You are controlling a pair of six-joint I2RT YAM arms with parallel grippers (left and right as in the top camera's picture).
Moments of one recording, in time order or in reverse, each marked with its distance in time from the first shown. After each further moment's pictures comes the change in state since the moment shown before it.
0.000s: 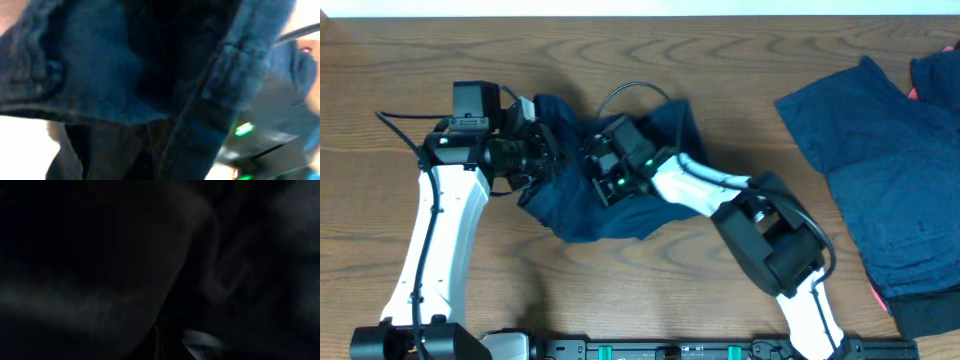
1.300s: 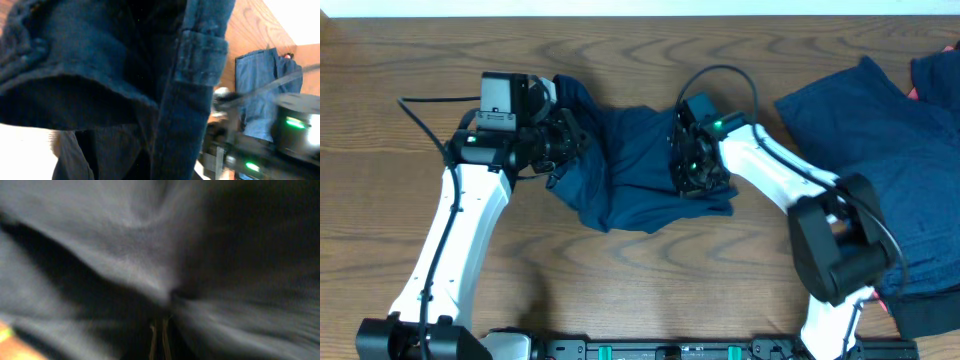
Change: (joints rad) left arm -0.120 0.011 0.000 0.182 -0.064 -0.097; right arm -0.285 -0.208 -0.055 -0.657 0.238 -0.063
